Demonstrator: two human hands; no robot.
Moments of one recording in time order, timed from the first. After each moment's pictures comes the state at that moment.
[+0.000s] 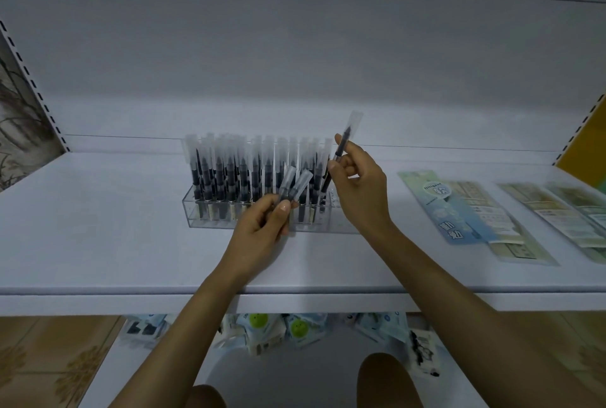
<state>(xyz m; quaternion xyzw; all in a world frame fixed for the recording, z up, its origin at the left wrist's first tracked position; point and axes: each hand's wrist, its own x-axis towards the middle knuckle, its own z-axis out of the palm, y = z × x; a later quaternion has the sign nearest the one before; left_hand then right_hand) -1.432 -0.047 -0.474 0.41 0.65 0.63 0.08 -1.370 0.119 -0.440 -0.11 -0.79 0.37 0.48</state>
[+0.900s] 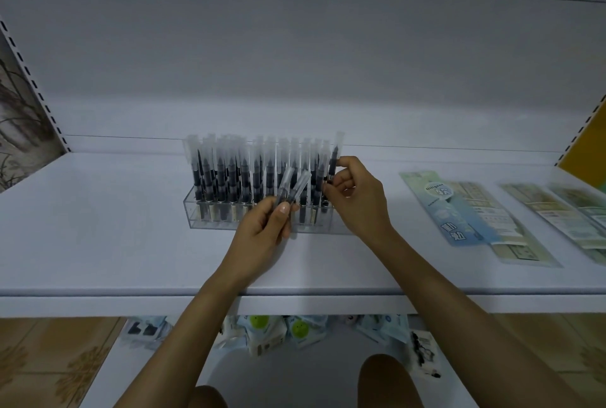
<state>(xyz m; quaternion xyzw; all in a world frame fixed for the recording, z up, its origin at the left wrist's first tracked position) -1.429 -0.047 -0.472 0.39 0.65 0.65 0.10 -1.367 0.122 -0.454 -0.15 -0.84 0.34 0.40</state>
